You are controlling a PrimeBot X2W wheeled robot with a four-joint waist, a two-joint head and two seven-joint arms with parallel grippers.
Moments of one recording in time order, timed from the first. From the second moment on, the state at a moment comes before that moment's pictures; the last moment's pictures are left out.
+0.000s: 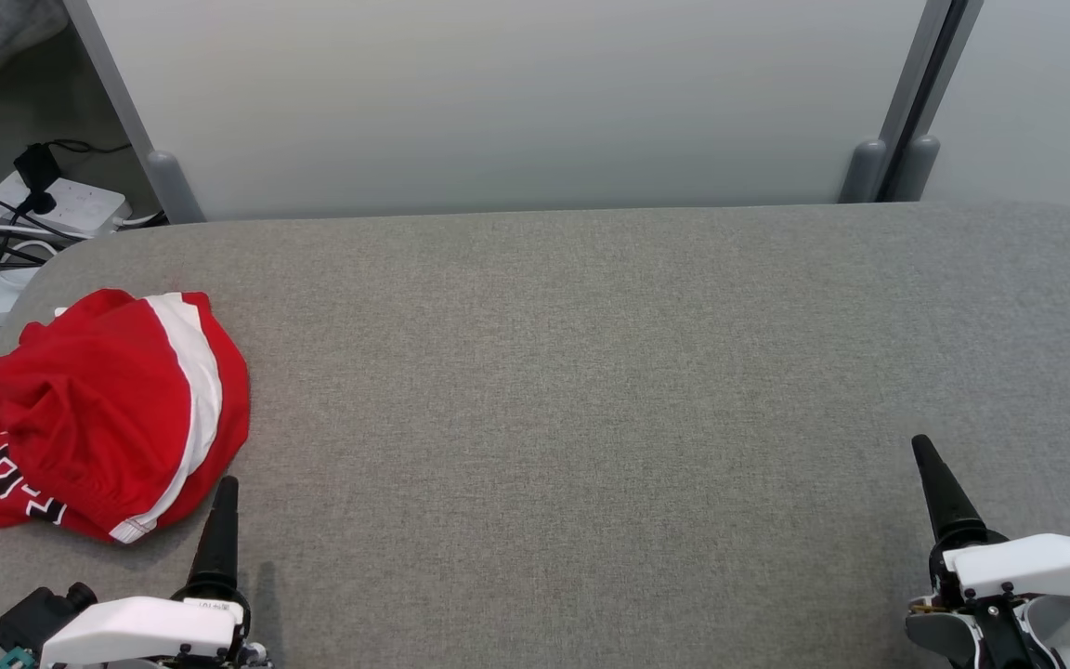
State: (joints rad) left arm -0.07 0.05 0.07 0.39 -1.23 -0.12 0.01; right arm -0.16 -0.06 -0.02 0.43 1.30 0.12 0.01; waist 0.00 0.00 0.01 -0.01
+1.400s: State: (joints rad) left arm -0.16 0.05 0.10 0.43 -0.64 -0.11 -0.12; right arm -0.34 -0.10 0.05 0.57 0.84 0.12 -0.11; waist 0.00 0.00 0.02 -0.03
